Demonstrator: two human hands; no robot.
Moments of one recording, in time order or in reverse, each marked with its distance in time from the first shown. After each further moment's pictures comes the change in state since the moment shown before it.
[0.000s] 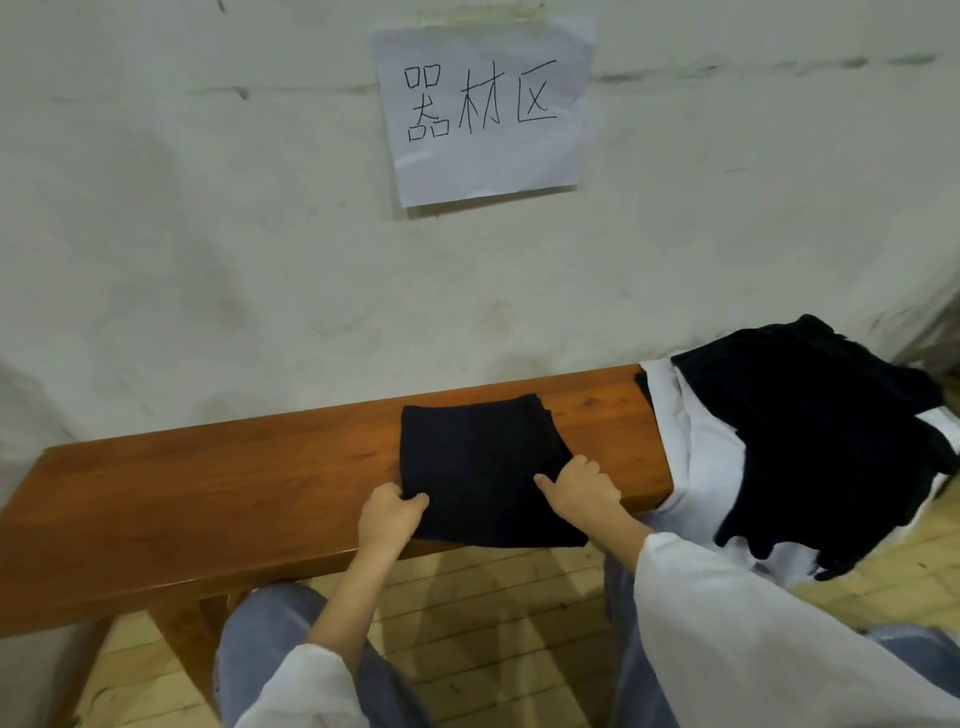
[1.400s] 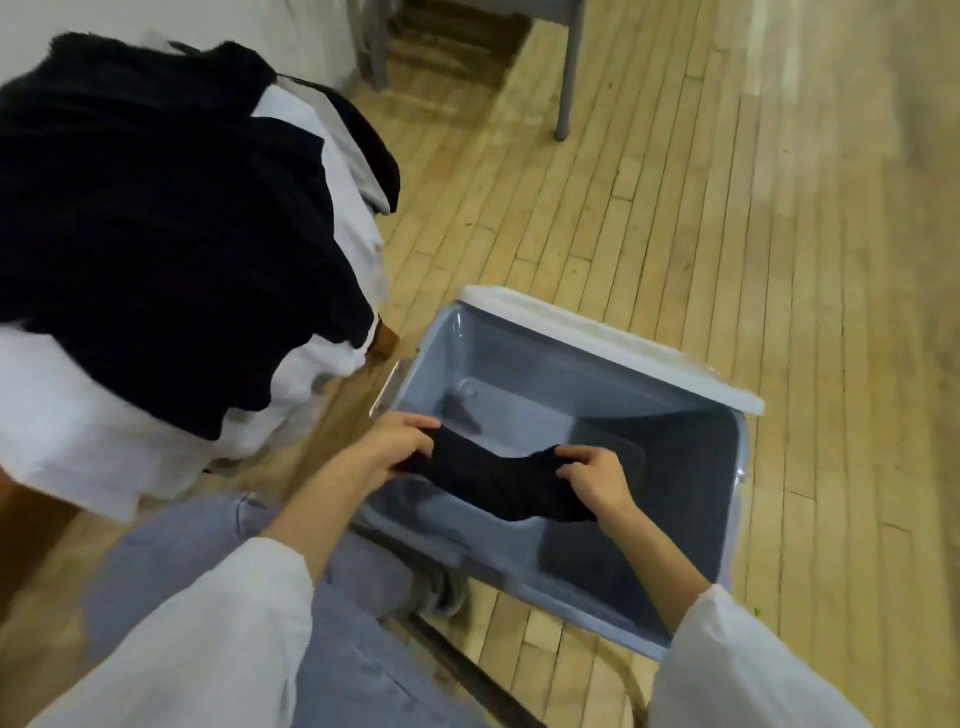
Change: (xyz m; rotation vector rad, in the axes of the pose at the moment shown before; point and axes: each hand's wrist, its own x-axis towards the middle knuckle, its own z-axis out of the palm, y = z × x) left_hand -0.210 0.096 0.496 0.518 -1.127 0.108; right_hand -0.181 0.510 0.096 1.144 0.285 0.993
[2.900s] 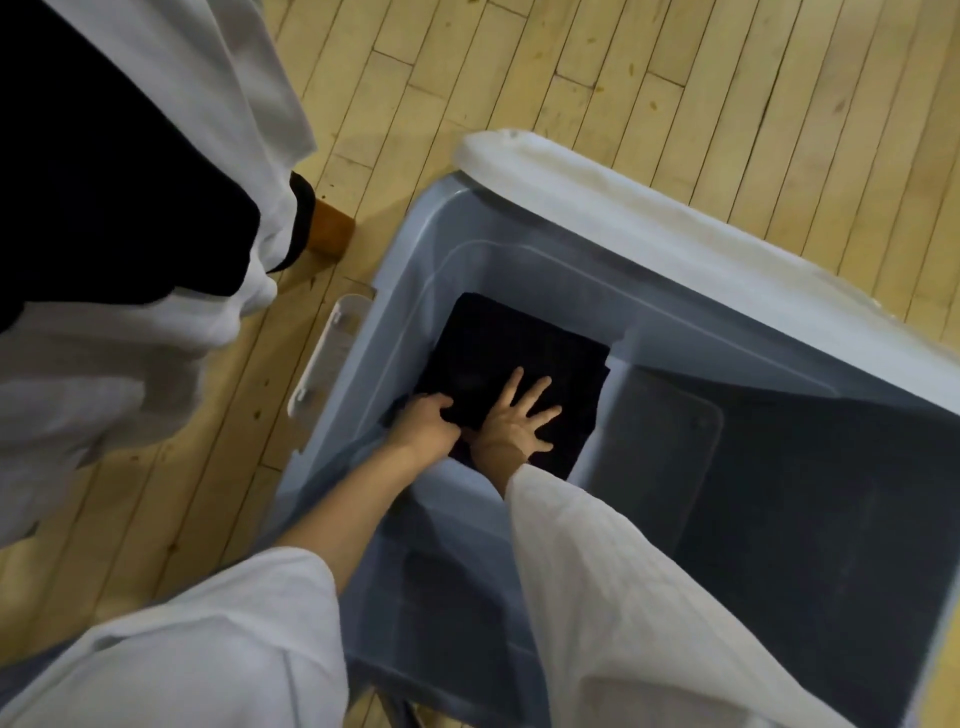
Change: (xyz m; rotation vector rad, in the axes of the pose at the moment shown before) left_hand 0.230 -0.078 0.060 0.546 -0.083 -0.072; right_hand 0.230 0.067 0.215 -0.788 -0.098 0.311
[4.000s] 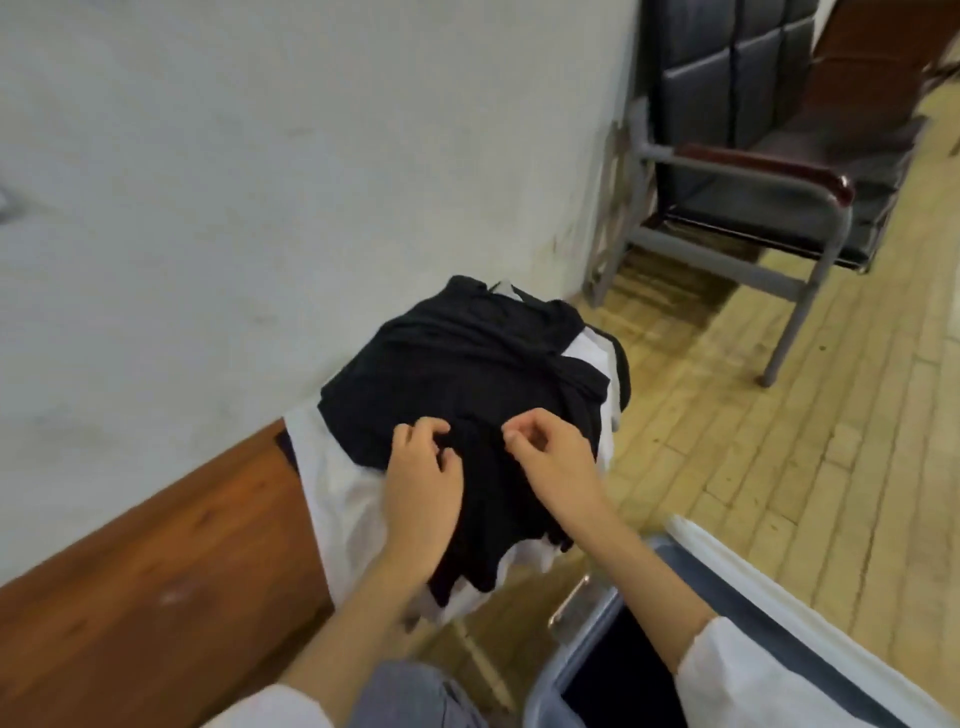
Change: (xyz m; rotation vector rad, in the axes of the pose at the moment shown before) left_hand -0.341 -0.039 -0.267 -0.374 1.299 0.376; right_hand -0.415 -0.158 -0.236 0.588 0.297 -1.280
